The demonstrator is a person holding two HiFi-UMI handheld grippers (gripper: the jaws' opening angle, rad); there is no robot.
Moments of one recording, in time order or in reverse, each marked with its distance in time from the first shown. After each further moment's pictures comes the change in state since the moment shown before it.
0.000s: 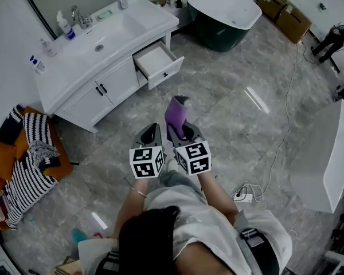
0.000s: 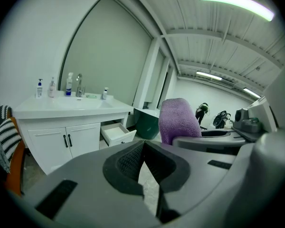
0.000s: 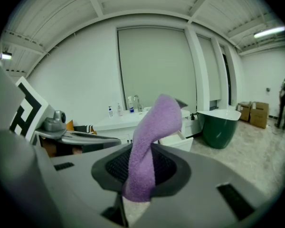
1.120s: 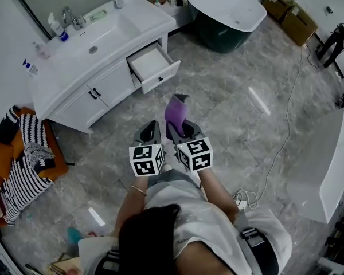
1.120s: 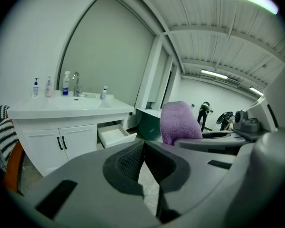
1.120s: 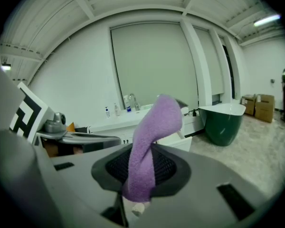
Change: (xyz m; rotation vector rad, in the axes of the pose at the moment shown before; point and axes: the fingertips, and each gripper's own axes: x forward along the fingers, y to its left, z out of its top) left arm 0.082 -0.018 0.019 -0.014 -0.003 0.051; right arm 0.037 -0.082 0.008 0.037 0.031 0.060
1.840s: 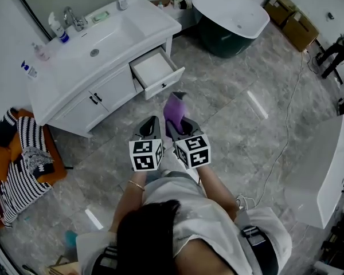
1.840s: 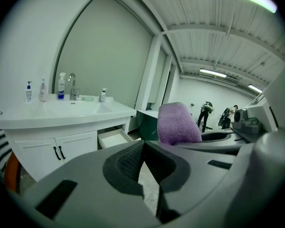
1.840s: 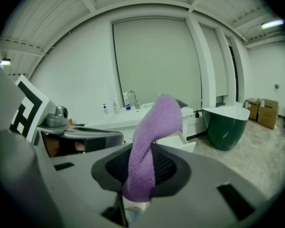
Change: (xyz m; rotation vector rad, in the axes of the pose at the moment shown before) left arm 0.048 0.041 0.034 0.029 -0.013 -0.020; right arm 0.065 -0.009 0.025 -0.044 0.023 -0.003
